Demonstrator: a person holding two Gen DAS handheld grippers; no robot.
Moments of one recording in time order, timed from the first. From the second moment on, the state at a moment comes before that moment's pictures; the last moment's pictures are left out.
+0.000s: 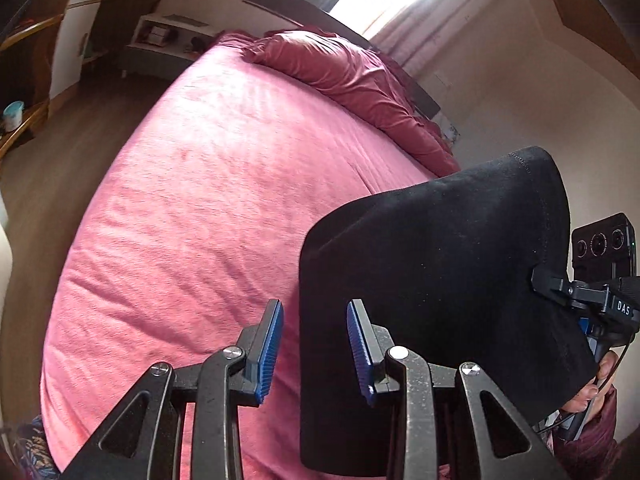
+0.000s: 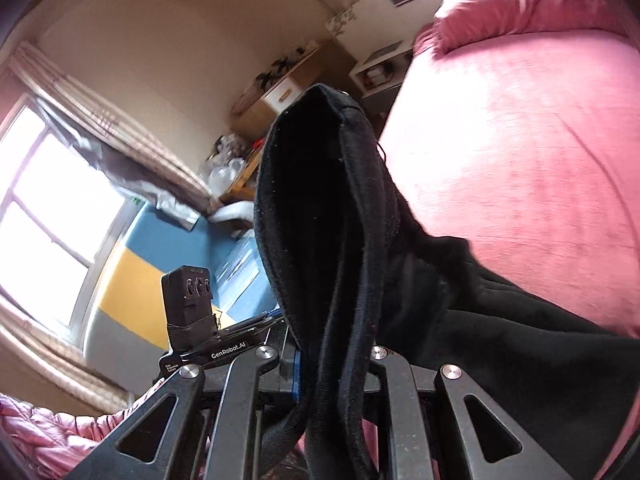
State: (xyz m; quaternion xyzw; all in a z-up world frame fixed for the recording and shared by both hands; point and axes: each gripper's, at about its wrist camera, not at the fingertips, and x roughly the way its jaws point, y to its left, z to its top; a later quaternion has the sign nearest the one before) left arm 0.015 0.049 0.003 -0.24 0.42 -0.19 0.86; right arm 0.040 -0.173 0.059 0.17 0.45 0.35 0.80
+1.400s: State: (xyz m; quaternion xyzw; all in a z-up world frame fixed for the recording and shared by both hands) left arm 0.011 -0.100 -0.029 -0.07 0.50 -0.27 0.82; right arm -0.048 -0.330 -0.039 0.12 0.54 0.15 0.82
